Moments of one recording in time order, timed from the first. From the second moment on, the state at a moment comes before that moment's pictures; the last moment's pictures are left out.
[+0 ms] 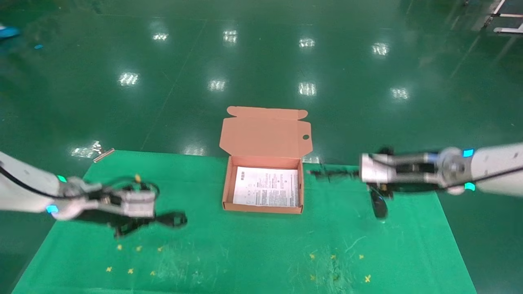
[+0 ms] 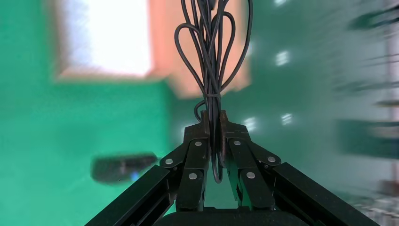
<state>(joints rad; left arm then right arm) -1.60 0.98 0.87 -0.76 1.88 1.10 0.05 1.56 -0.99 -0.61 0.88 -1.89 -1.05 -0.12</state>
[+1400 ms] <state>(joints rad) -1.65 1.02 0.89 -0.86 2.15 0.92 -0.19 1.72 -1.35 -0.57 0.52 -1.71 -0.84 -0.33</state>
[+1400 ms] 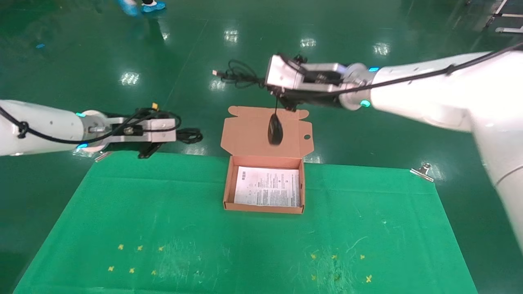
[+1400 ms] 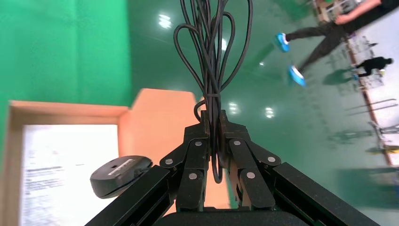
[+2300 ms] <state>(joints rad) -1.61 0.96 0.91 -1.04 2.29 1.01 -0.39 1.57 -1.37 -1.02 0.49 -1.44 -0.65 -0.02</state>
